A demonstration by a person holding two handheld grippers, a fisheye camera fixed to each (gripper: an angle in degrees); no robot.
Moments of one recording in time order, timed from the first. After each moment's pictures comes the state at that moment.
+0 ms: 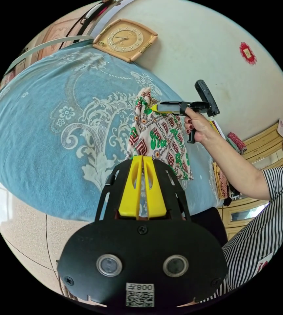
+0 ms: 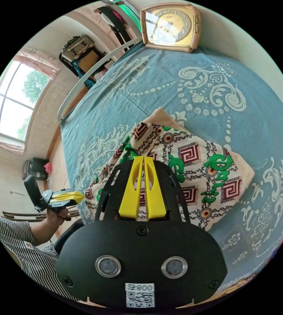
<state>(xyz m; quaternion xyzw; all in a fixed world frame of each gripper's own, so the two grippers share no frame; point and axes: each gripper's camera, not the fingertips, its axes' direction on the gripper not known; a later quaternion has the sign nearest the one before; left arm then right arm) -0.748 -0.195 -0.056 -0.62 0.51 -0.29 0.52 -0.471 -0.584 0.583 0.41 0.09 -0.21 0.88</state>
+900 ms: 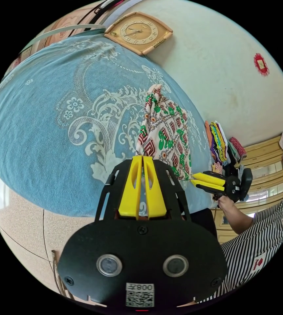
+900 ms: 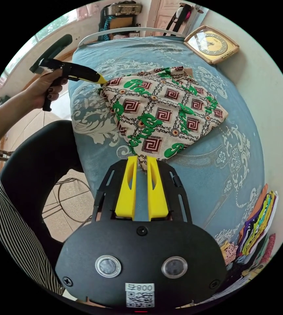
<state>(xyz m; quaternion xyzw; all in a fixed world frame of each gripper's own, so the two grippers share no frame) -0.735 -0.186 -0.042 -0.66 0.51 -0.29 0.47 -0.535 -0.378 0.805 0.37 0.36 -0.24 0.82</state>
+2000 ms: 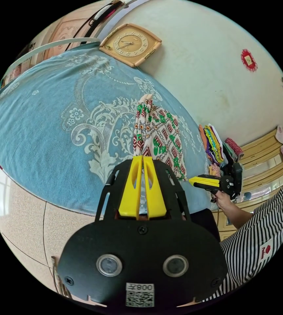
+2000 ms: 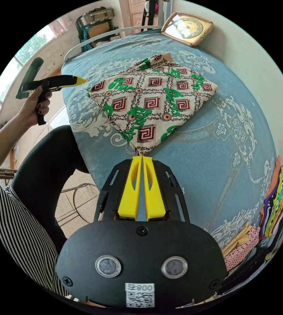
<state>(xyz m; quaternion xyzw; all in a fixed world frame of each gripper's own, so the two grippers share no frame) -0.722 -0.289 -0.066 -0.61 0.52 -0.31 0.51 -0.449 -0.305 0.841 0.39 0.27 -0.19 0.86</state>
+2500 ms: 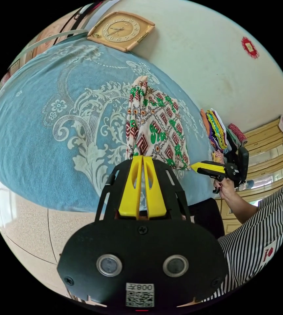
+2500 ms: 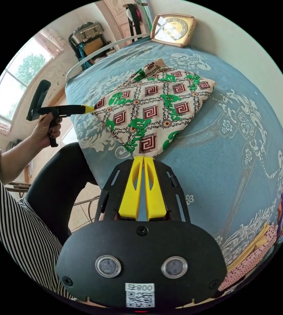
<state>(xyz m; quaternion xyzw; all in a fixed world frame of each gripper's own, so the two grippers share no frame) -0.665 -0.348 -0.087 -0.64 0.55 -0.25 0.48 -0.366 -0.305 0.838 0.42 0.18 -0.20 0.87</state>
